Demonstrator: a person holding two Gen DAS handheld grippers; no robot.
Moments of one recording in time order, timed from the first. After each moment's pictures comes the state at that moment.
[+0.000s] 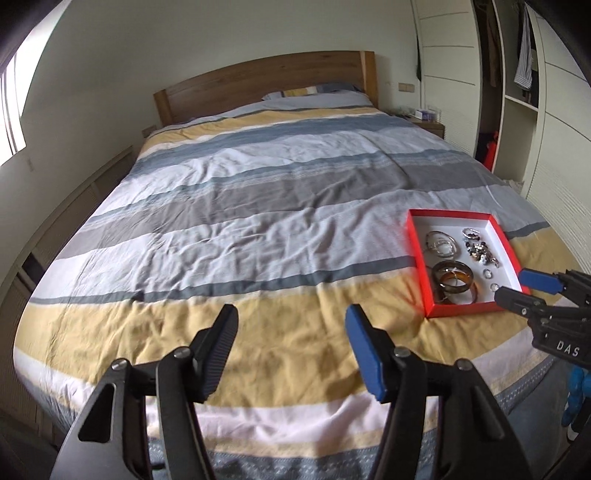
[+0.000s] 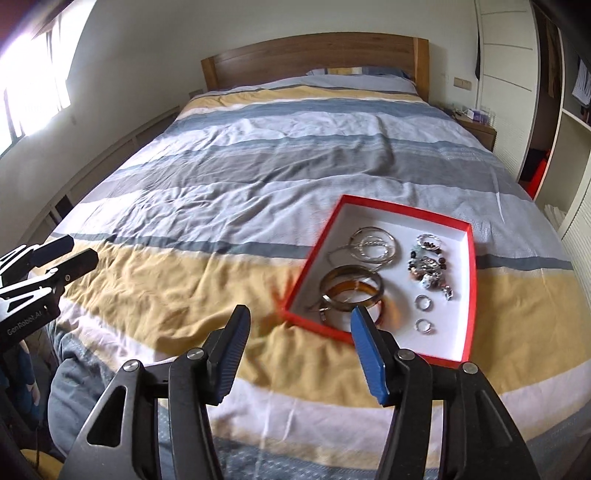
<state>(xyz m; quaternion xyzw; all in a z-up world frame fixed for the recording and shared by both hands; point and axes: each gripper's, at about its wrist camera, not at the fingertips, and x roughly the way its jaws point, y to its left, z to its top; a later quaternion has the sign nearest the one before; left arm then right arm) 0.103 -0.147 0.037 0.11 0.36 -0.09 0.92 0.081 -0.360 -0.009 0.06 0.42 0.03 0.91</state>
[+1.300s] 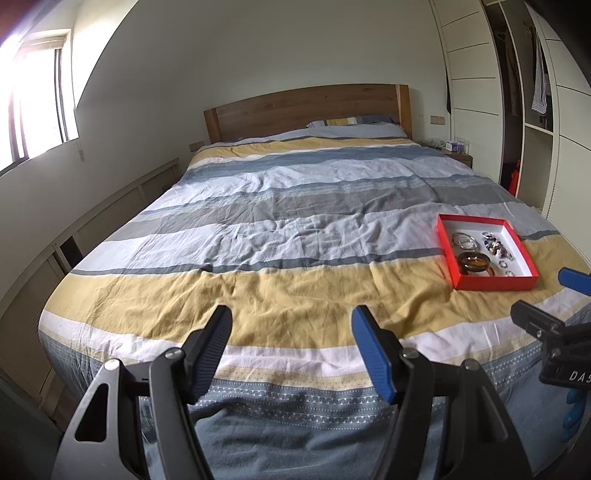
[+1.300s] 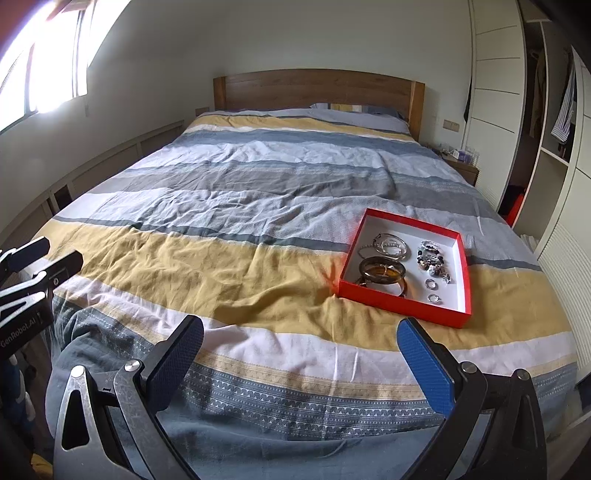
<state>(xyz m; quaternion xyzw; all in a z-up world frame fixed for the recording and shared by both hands) -0.001 -0.068 0.031 0.09 0.29 -0.03 0.95 -0.017 -0.266 0.009 0.01 0.35 -0.01 0.94</state>
